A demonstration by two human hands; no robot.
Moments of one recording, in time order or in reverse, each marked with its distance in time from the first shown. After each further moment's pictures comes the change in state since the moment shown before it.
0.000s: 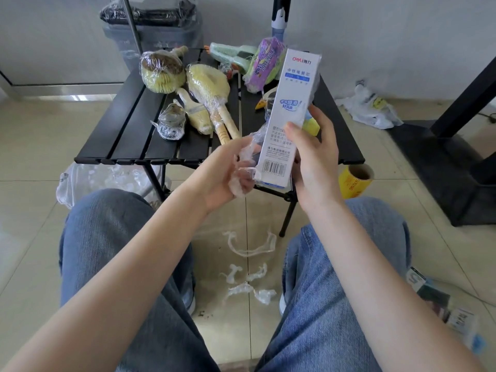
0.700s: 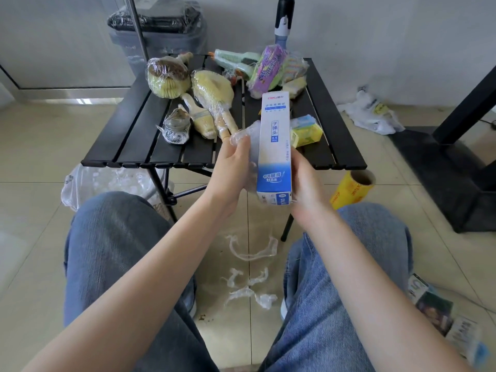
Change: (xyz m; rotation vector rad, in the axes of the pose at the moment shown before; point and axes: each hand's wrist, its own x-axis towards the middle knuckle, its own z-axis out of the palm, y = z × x) left_hand 0.012 -0.013 0.008 0.260 0.238 0.446; right_hand -0.010 0.011 0.001 -0.101 -0.165 0.366
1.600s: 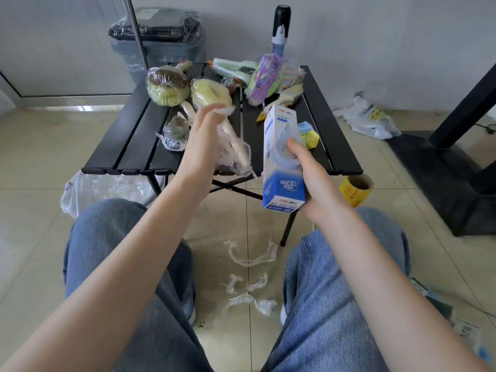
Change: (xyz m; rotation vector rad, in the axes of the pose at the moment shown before) left_hand 0.010 0.045 -0.023 0.091 0.130 0.083; right_hand 0.000 -0.022 -0.013 0.031 0.002 0.027
